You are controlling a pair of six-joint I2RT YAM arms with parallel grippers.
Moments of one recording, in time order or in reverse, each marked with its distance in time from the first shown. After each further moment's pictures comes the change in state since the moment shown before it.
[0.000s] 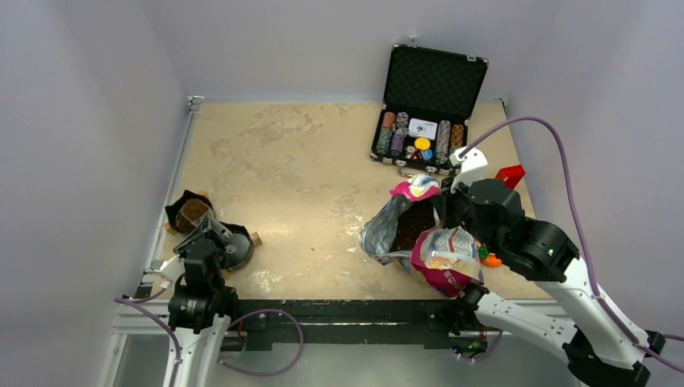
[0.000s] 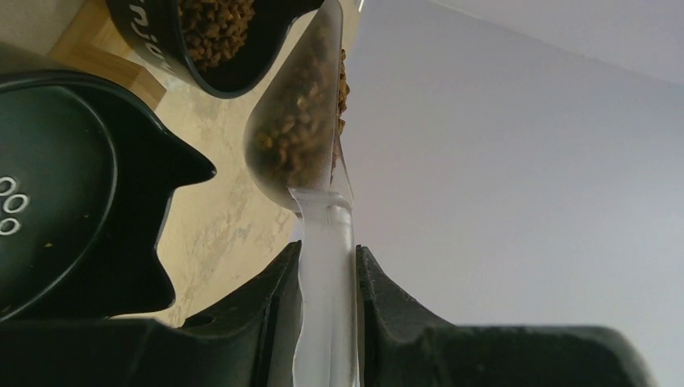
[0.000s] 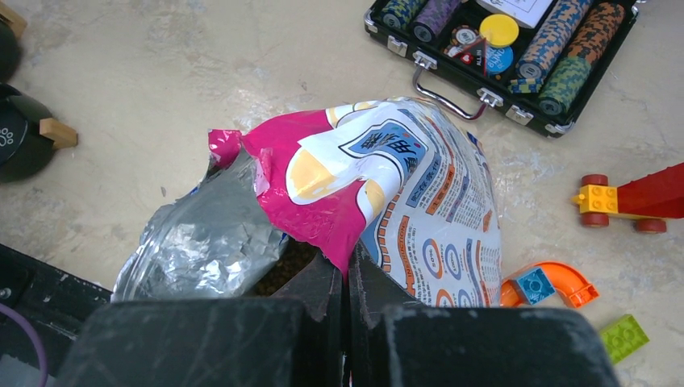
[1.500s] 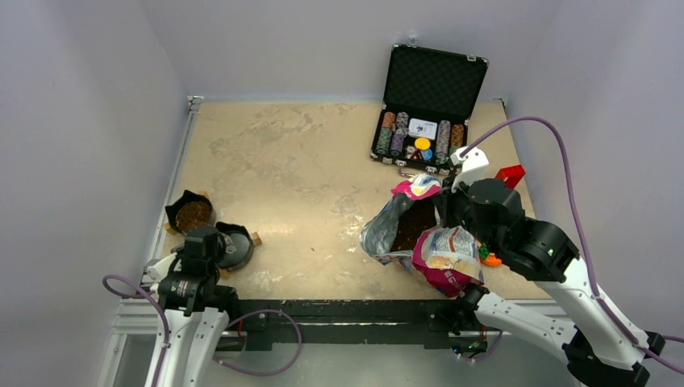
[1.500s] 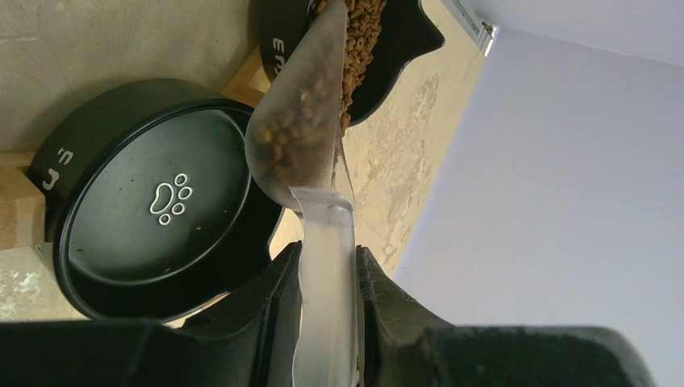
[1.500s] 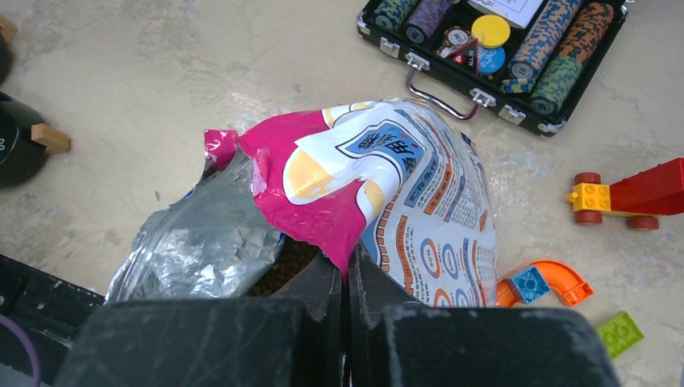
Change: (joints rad) left arm 0.000 0.283 0.208 -0.330 0.021 -0.043; right arm -0.008 0.000 -0.002 0.001 0.013 -0.002
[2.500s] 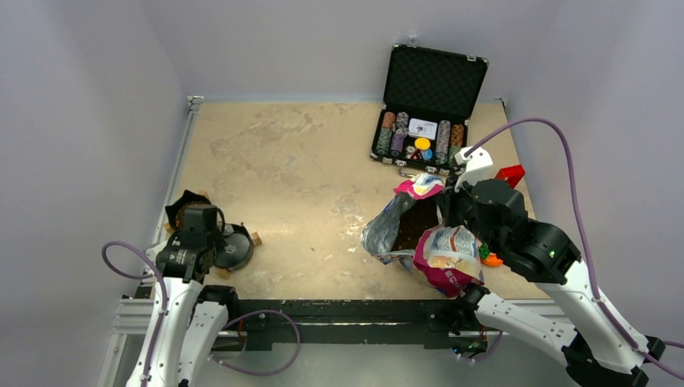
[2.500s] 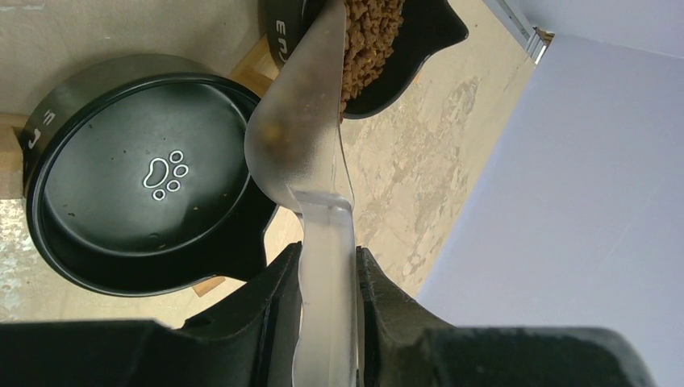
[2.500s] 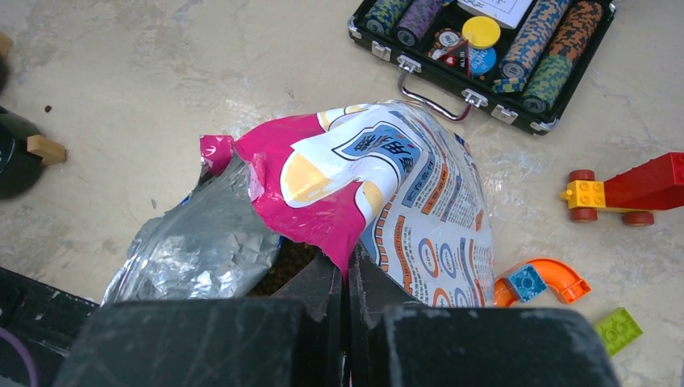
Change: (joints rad) left arm 0.035 0.273 0.142 -0.010 0.065 0.000; right arm -0.026 -0.014 -0.010 0.008 -0.002 0.001
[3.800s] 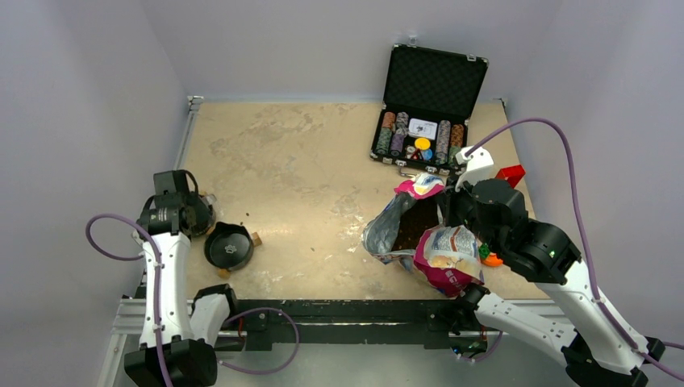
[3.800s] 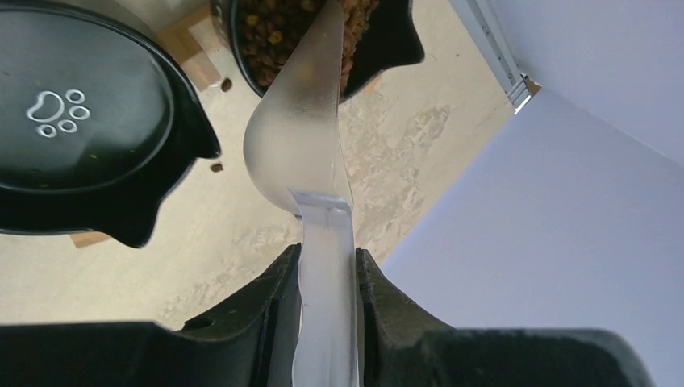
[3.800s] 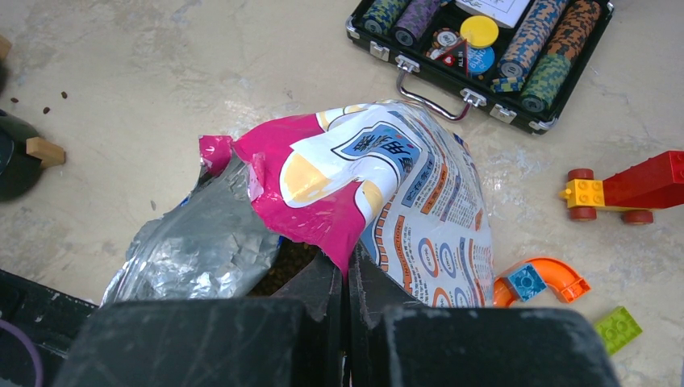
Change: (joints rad) left arm 0.307 0.304 0.253 0.008 0.260 0.000; right arm -0.008 0.000 0.000 0.000 -0.003 0.001
